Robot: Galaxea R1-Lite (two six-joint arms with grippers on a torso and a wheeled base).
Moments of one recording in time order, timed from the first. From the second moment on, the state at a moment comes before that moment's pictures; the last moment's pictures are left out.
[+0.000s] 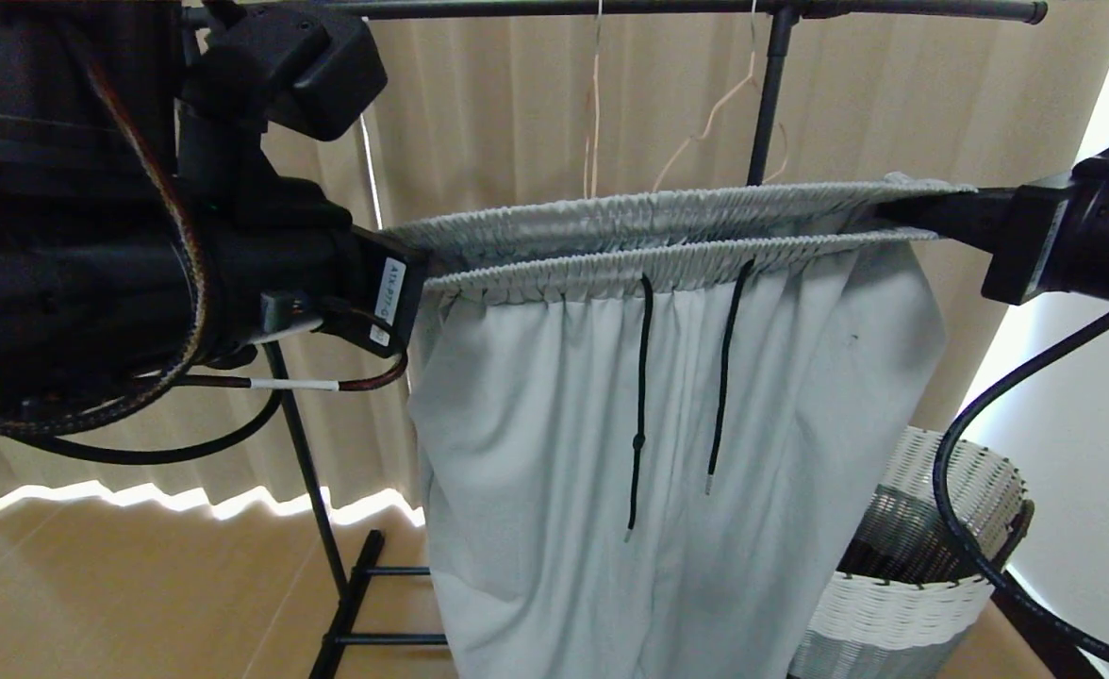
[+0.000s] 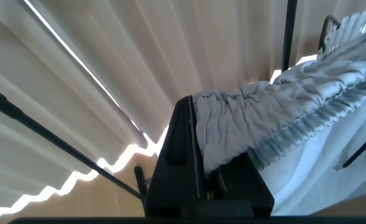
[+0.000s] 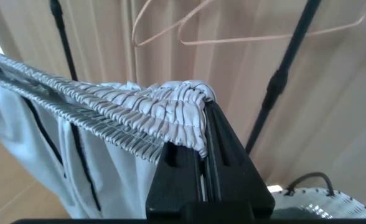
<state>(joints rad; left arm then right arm) -0.71 1.49 -1.27 0.08 0.40 0.19 0.41 1.33 -1.10 -0.13 0.04 0.01</state>
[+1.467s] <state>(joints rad) -0.67 1.69 -1.45 0.00 0.42 0.16 0.41 1.09 -0.81 -0.20 0.12 0.02</state>
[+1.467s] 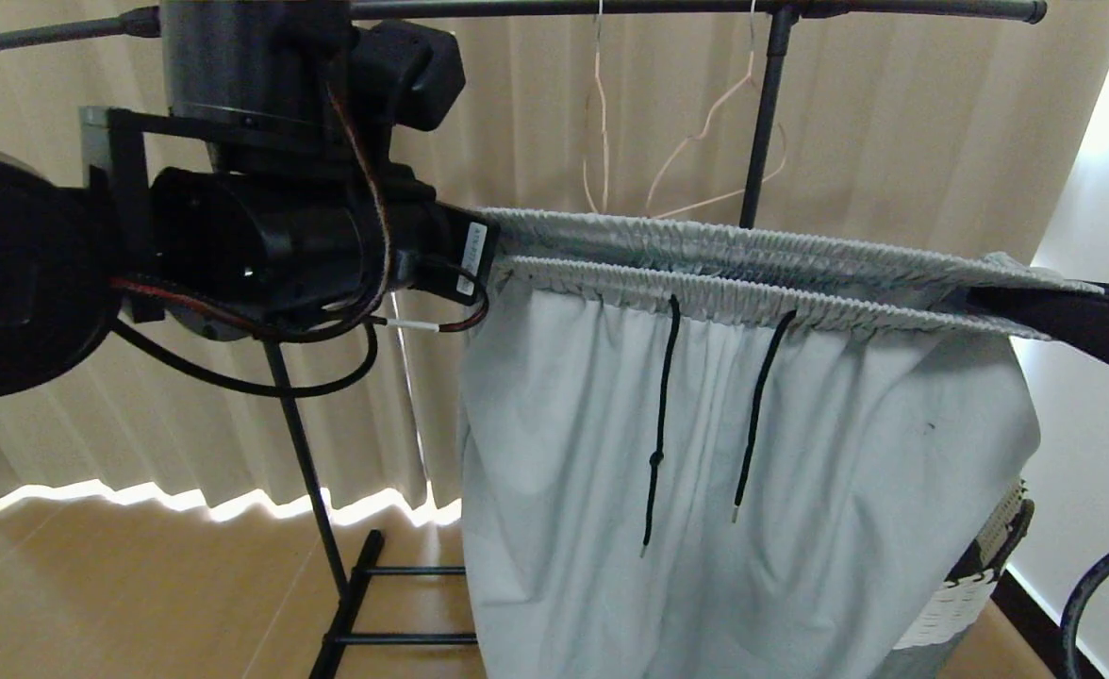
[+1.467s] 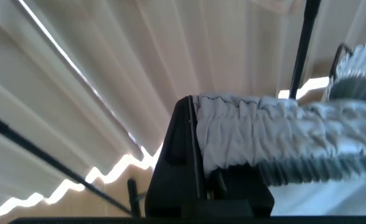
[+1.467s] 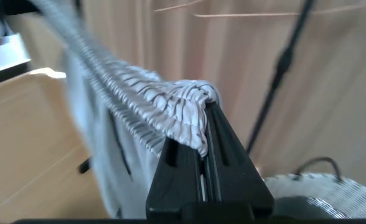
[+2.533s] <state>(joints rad) -0.68 1.60 -1.52 0.12 0.40 0.14 0.35 1.24 -0.96 -0.28 0.14 0.02</state>
